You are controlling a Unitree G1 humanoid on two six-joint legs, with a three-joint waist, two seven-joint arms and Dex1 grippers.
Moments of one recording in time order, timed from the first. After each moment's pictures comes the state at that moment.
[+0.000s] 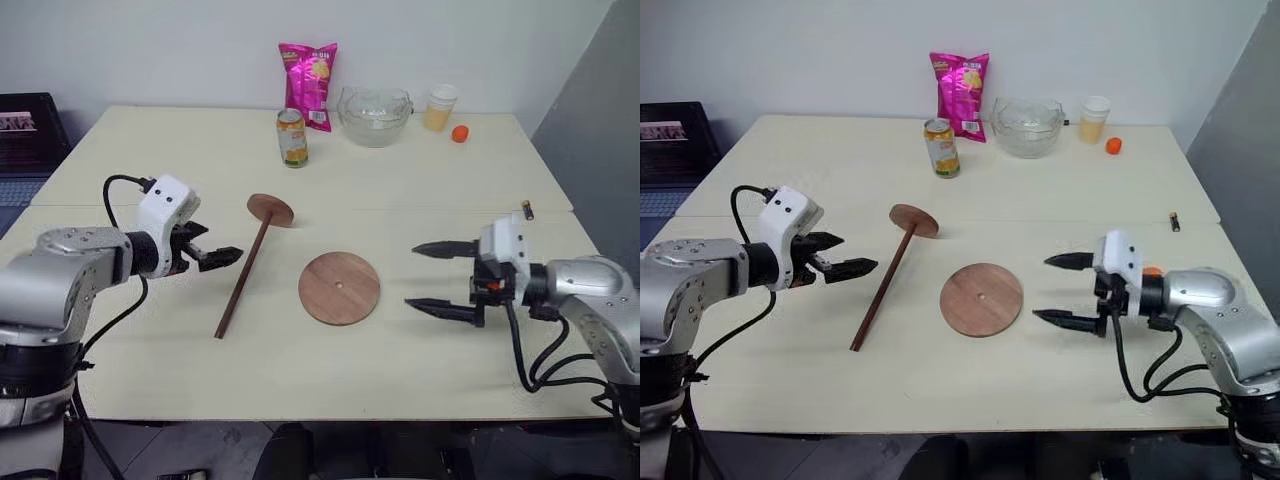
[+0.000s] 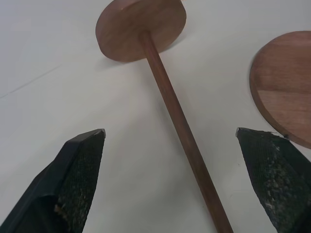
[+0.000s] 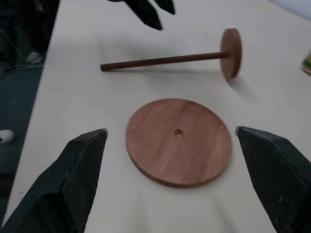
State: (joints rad) left arm -0.56 0.94 0.06 -0.16 -0.41 1.14 -0.77; right arm -0.33 -0.77 0.04 -0.38 0.55 0.46 1.08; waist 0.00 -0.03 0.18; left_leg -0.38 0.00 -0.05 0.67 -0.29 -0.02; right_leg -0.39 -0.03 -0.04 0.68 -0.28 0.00
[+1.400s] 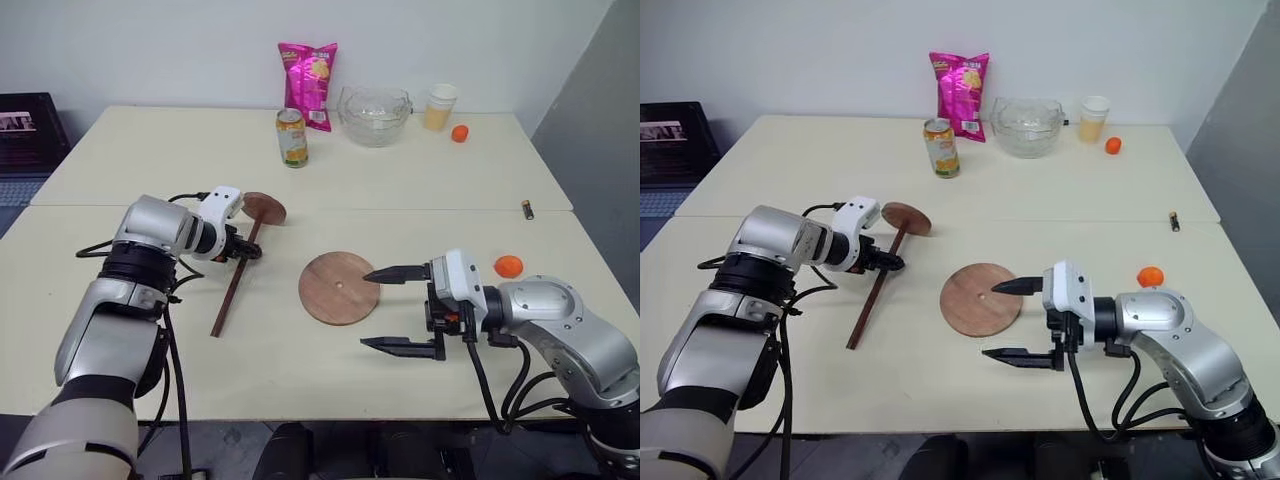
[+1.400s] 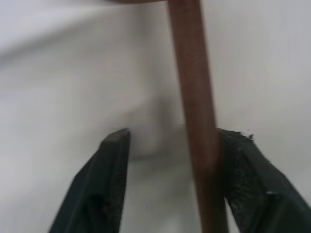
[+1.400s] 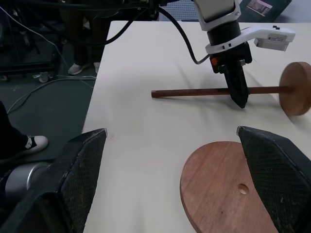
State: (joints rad) left arm -1.02 0.65 -0.25 0.66 -0.19 1.11 -0.77; right arm -0.31 -0.70 0.14 -0.56 0.55 0.51 0.99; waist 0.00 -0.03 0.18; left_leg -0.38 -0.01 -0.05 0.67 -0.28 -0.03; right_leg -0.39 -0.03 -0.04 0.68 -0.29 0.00
